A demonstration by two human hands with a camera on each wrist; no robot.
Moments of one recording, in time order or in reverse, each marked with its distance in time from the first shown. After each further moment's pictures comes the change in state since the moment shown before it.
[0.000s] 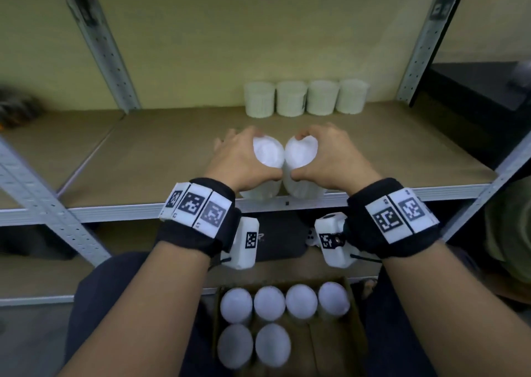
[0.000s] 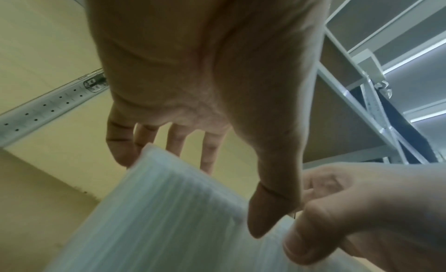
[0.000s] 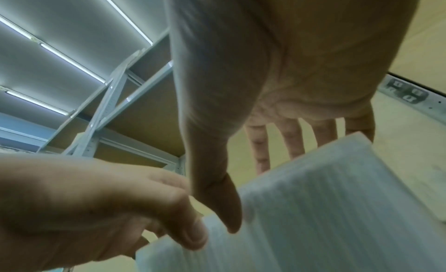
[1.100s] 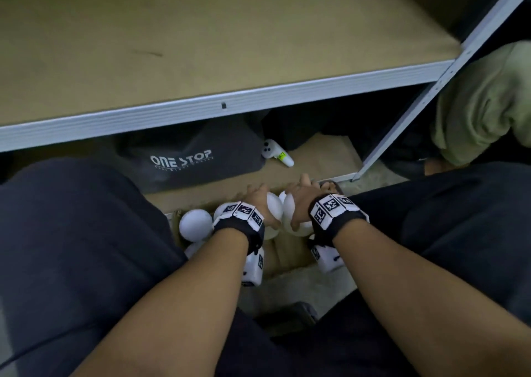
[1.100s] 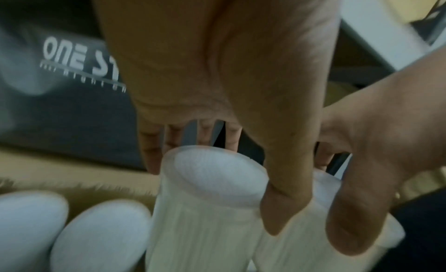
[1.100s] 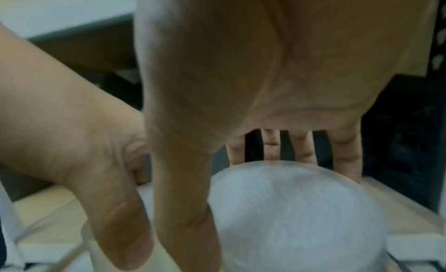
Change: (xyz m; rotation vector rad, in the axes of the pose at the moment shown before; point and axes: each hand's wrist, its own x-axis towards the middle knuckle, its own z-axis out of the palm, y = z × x) left_hand -0.068 -0.054 0.297 0.157 -0.791 -0.080; right_hand -0.103 0.189 0.172 -0.416 -0.805 0.338
